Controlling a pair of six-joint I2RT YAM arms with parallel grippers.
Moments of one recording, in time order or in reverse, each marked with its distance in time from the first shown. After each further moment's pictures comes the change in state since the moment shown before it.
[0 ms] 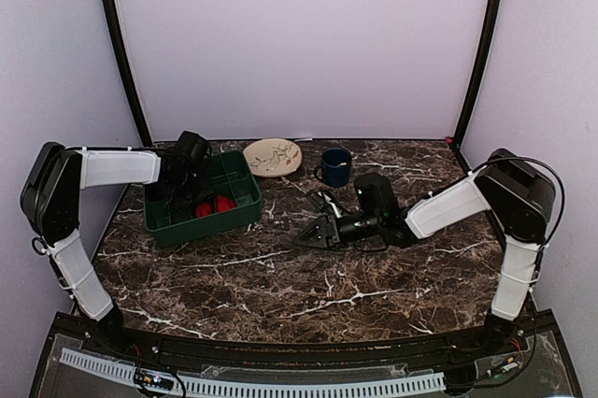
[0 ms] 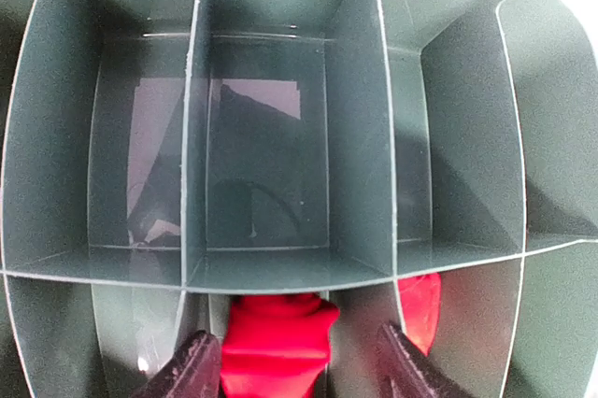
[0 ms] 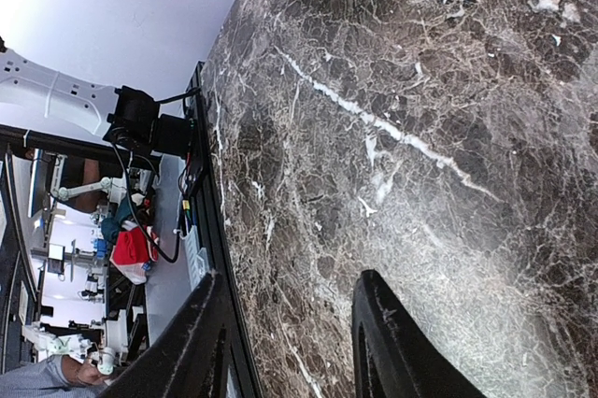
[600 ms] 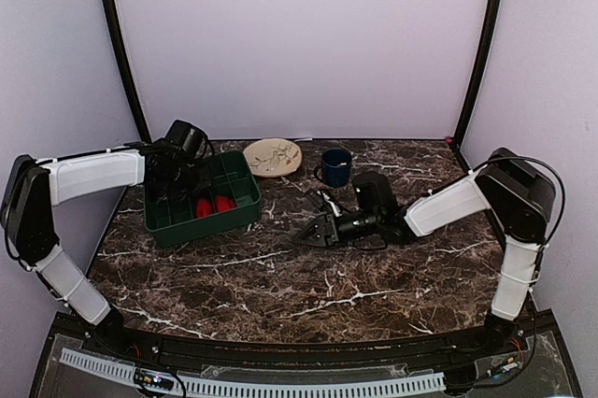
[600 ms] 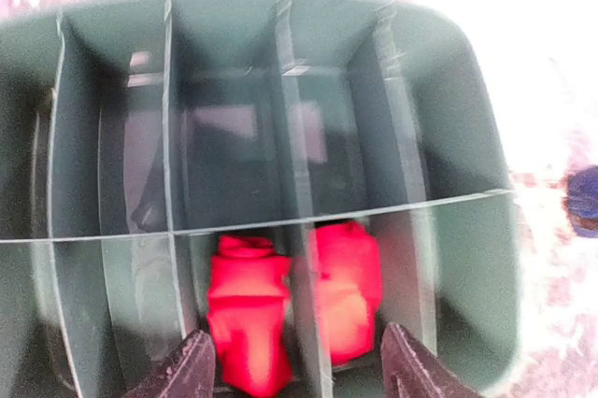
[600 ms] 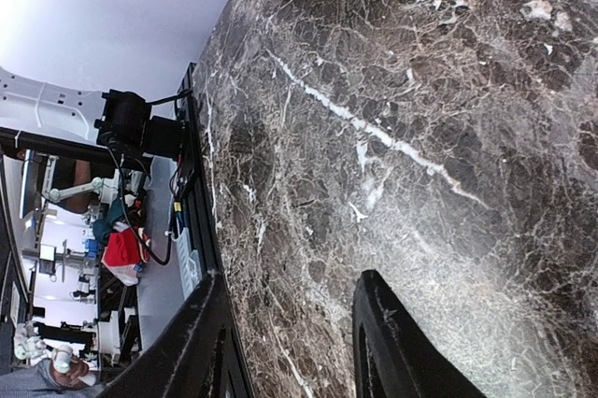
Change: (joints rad) left arm -0.050 -0.157 -0.021 -0.030 -0.033 0.060; right arm 0.000 0.003 0.019 -0.034 0.011 -0.023
